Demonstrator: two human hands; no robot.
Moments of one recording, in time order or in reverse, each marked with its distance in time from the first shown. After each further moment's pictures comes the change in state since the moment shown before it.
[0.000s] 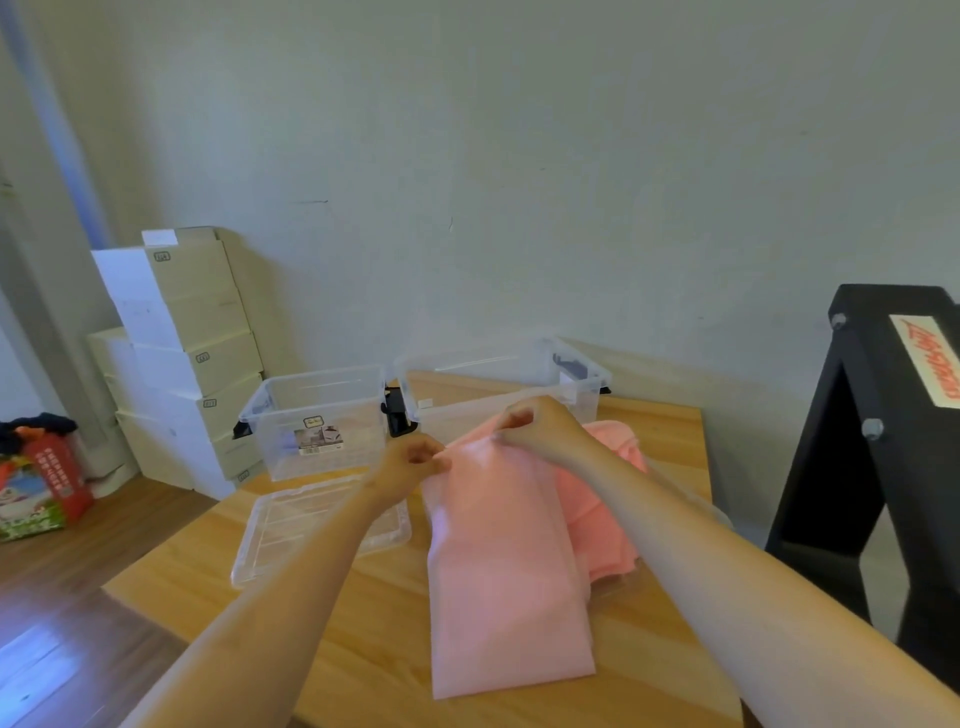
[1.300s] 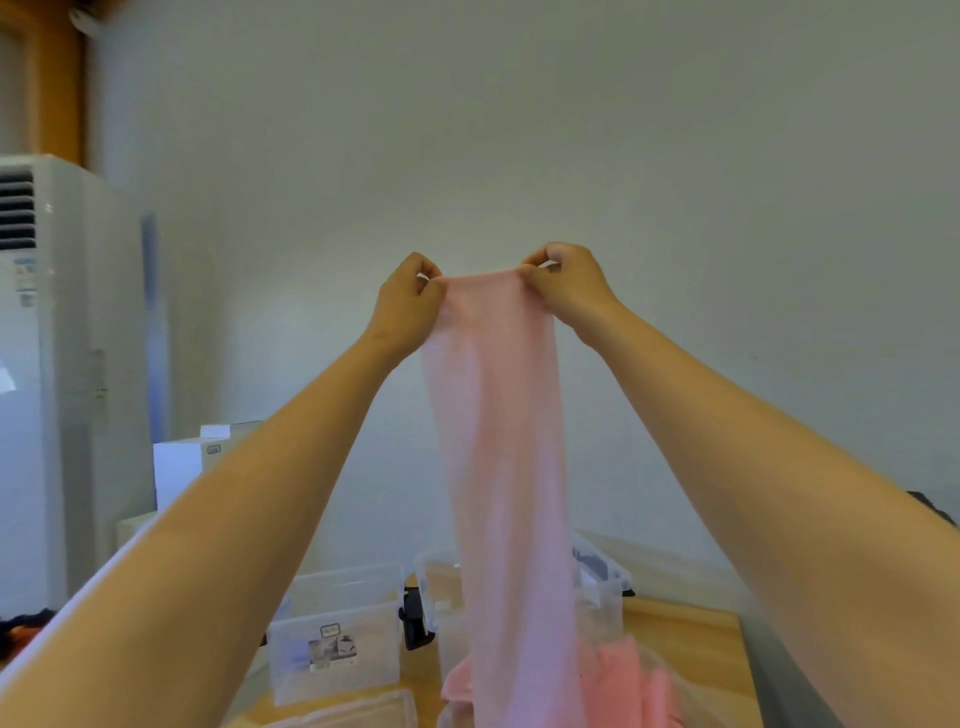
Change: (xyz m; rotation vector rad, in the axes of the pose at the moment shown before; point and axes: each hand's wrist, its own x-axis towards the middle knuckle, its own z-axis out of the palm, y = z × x) left_hand 0.018 0.374 -0.145 0.107 0.542 0.592; right_hand 0.038 -0.287 -0.211 0.160 0.570 -0.454
